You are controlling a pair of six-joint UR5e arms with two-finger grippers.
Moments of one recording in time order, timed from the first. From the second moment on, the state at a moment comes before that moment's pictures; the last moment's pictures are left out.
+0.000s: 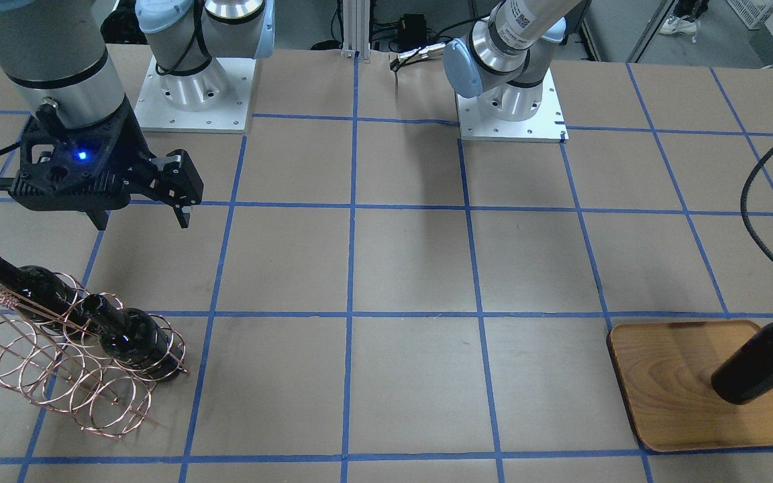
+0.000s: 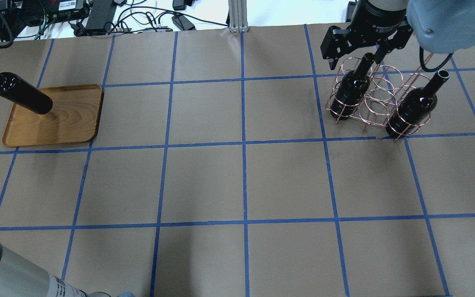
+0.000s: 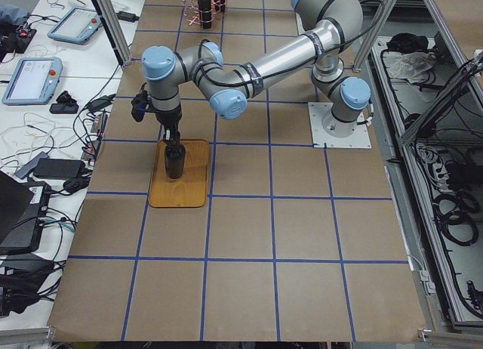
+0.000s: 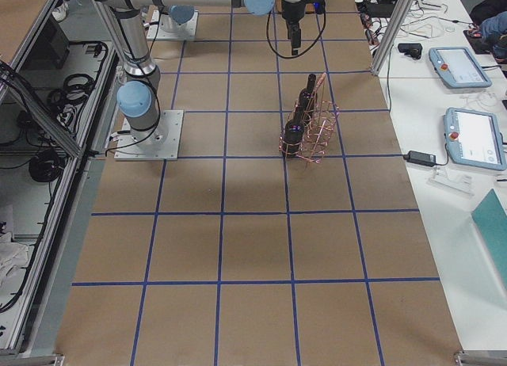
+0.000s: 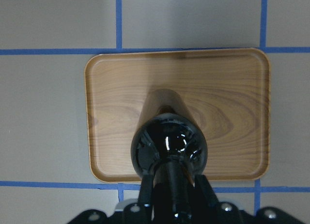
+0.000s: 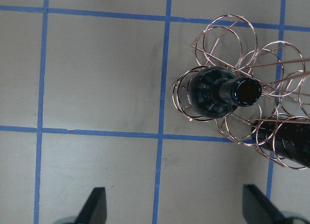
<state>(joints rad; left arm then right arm) -1.01 -2.03 -1.22 -1.39 1.57 0.55 1.59 -1.46 1.48 -1.71 -1.60 -0.05</state>
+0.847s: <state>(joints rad) -1.00 -2.06 -1.20 -1.39 1.57 0.55 1.59 -1.46 1.49 -1.70 -1.56 -0.05</state>
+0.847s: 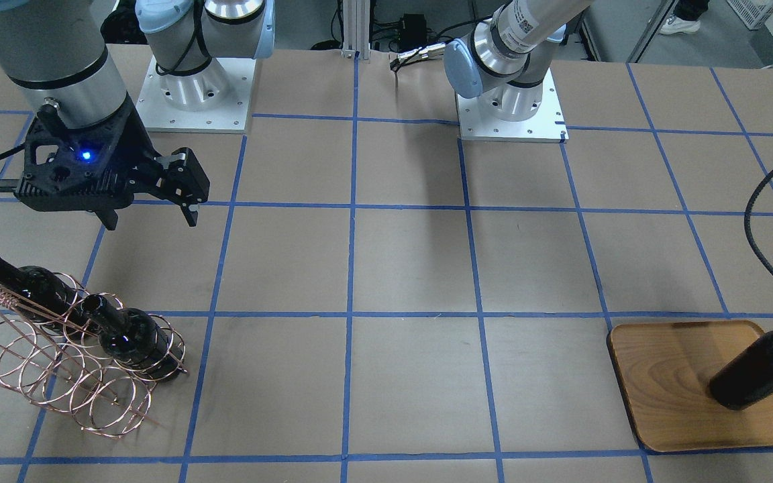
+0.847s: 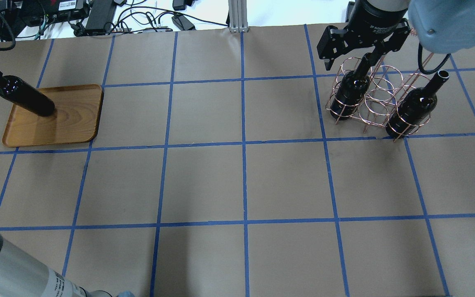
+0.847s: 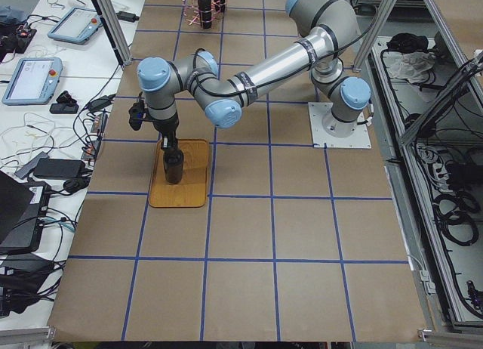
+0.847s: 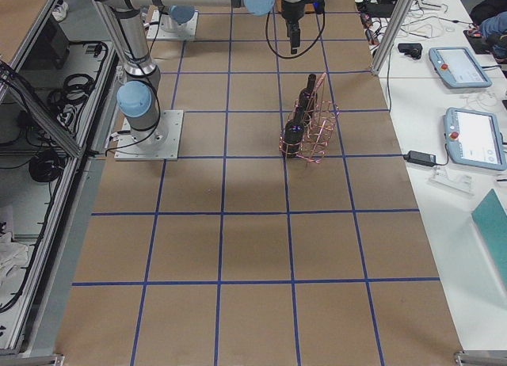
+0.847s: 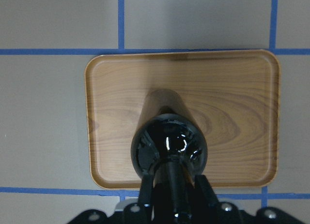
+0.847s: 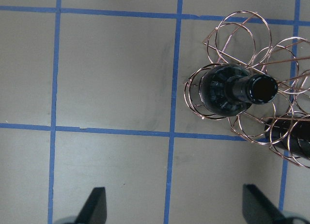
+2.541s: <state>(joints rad) -0.98 -2.06 -1.20 -1.38 1.56 0.57 1.59 -1.46 1.49 -1.71 -1.57 -0.06</state>
